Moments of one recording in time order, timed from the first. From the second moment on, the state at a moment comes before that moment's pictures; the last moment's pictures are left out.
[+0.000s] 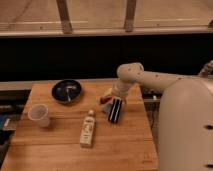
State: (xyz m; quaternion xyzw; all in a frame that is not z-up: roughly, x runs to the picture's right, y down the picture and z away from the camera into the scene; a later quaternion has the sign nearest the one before) arm 0.057 0.076 0.873 -0.30 0.17 0.75 0.56
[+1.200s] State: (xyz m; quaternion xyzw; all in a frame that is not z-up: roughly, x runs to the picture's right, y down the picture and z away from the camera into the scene) arm 0.049 0.069 0.870 -0.29 0.15 0.74 0.59
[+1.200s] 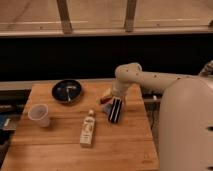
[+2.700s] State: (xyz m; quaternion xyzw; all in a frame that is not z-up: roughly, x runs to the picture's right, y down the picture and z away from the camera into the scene) arm -0.110 -0.026 0.898 -0.29 0.04 0.64 0.71
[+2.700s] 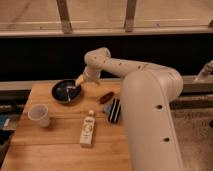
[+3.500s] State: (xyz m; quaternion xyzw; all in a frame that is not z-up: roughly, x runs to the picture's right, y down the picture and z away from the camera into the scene) arm -0.204 -0.015 0.967 -0.33 -0.01 0.61 0.72
